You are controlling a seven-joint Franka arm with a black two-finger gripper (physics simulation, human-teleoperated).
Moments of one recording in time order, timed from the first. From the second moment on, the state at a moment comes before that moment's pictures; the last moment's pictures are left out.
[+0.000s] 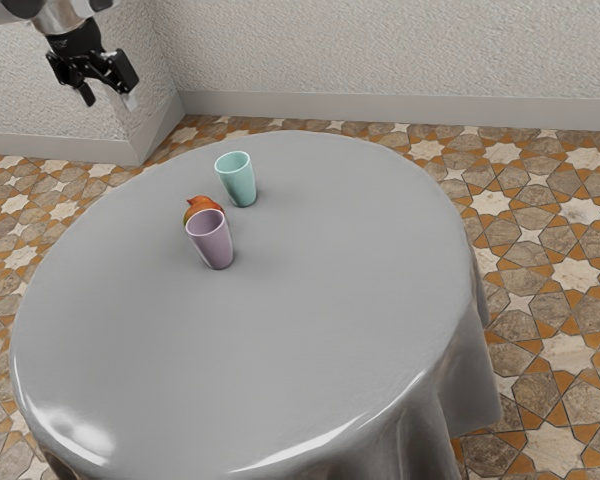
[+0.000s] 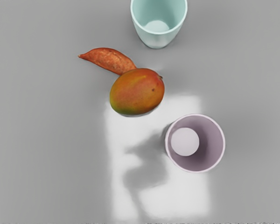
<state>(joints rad) -0.18 0.16 0.38 -1.34 -0.05 1.58 0.26</state>
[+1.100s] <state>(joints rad) -0.09 0.74 0.25 -0.97 -0.08 1.71 -0.05</state>
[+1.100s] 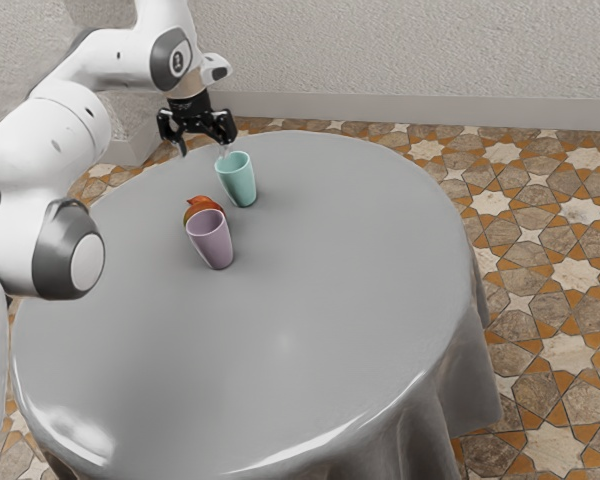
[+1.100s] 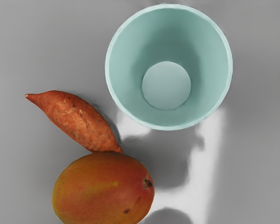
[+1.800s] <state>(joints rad) -0.07 0.99 0.23 -0.64 -0.13 1.71 -0.22</state>
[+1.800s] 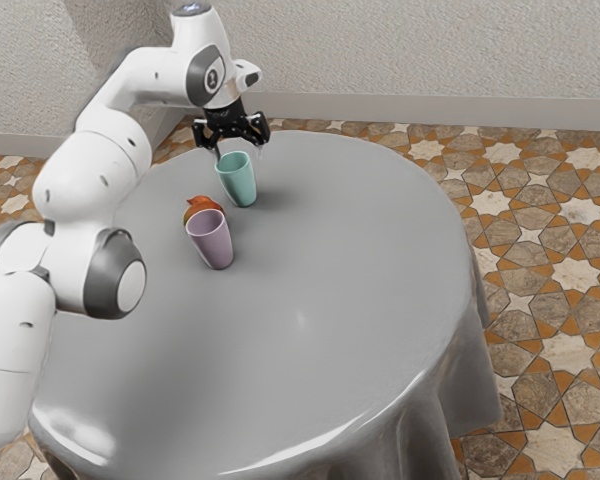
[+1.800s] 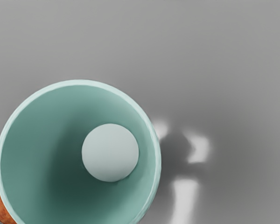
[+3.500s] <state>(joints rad) -0.05 1.17 0.23 -0.46 -0.16 1.70 -0.33</state>
